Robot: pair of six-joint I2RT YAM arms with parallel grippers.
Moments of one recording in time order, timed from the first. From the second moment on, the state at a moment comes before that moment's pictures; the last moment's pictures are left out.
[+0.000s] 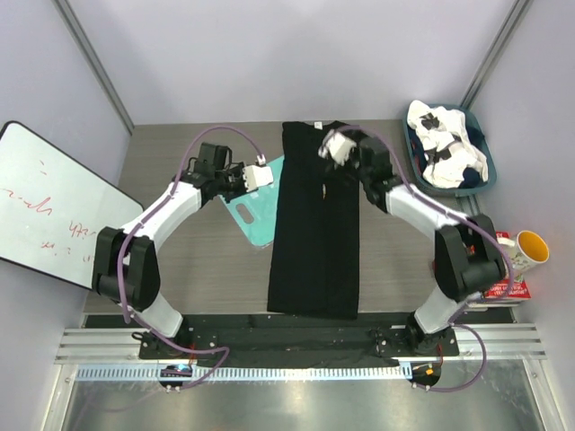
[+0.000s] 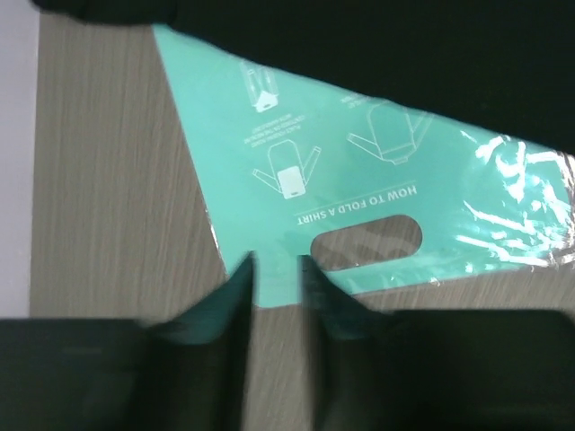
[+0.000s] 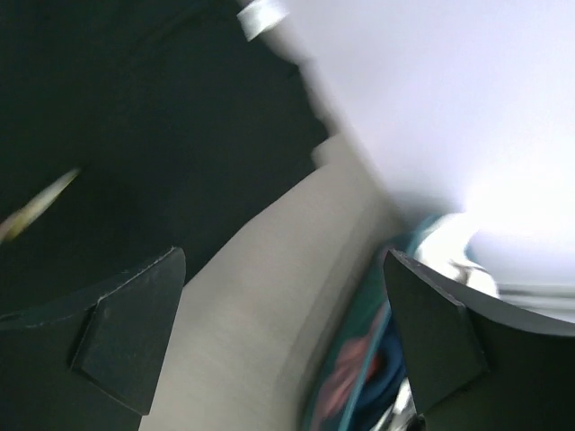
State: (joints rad) left arm -0.31 1.61 1.20 -0.38 0.38 0.99; right arm 0.35 1.69 1.16 0.19 0.08 -0.80
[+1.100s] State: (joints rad) left arm -0.62 1.25 0.48 -0.39 0.81 2.02; right arm 0.38 0.89 0.44 -0.98 -0.66 -1.95
